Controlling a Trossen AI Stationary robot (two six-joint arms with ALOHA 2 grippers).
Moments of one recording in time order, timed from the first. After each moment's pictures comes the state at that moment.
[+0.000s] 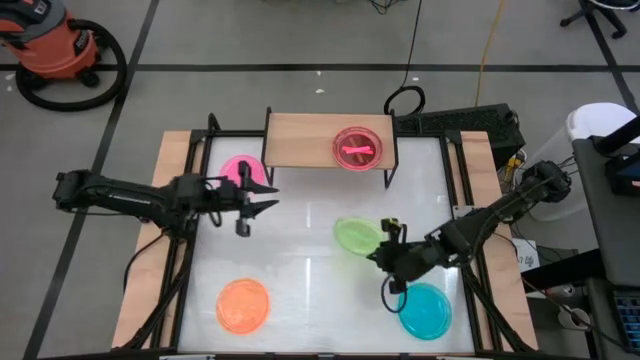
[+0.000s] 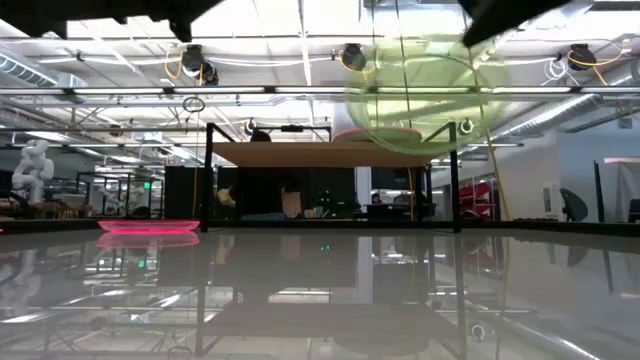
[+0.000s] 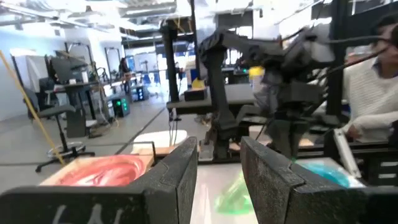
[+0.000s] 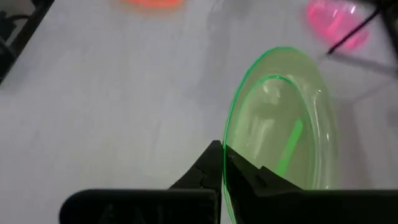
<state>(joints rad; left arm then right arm) -0.03 0.87 0.45 0.57 -0.05 0.11 0.53 1.31 0.96 -0.52 0.42 0.21</state>
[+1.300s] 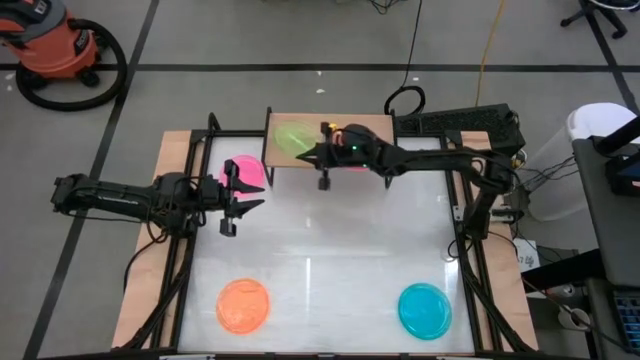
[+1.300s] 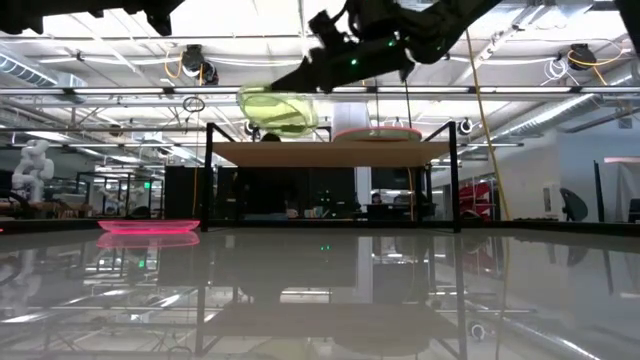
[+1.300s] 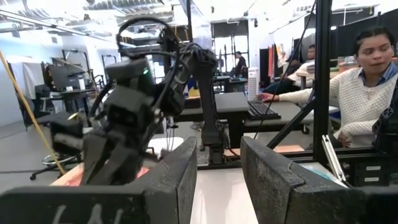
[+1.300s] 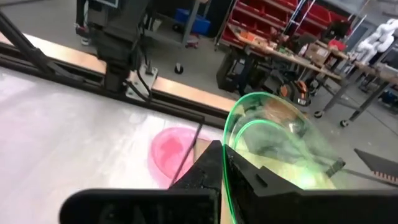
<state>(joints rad) -0.06 0.65 0.42 0.42 -0.05 0.11 -0.33 1.76 1.20 0.37 -0.22 -0.40</state>
